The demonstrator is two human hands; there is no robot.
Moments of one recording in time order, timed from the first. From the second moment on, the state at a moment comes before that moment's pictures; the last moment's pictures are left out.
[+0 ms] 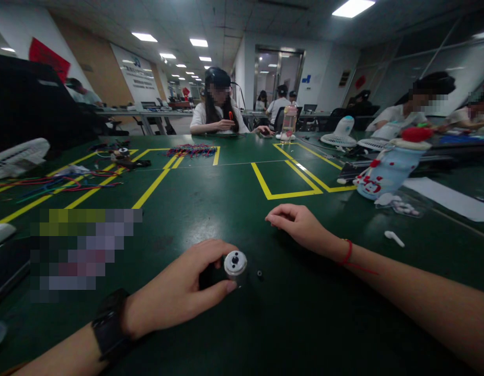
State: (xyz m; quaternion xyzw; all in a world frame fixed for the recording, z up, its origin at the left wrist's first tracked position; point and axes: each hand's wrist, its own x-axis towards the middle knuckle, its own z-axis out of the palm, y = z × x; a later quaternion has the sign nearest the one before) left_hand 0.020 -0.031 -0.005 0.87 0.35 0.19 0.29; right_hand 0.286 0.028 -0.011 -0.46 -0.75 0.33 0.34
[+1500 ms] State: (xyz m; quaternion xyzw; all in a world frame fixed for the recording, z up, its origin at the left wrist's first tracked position) left_hand 0.012 -0.030 -0.010 0.88 0.34 0.19 0.27; right_hand 0.280 0.048 -0.027 -0.47 -0.76 0.27 0.36
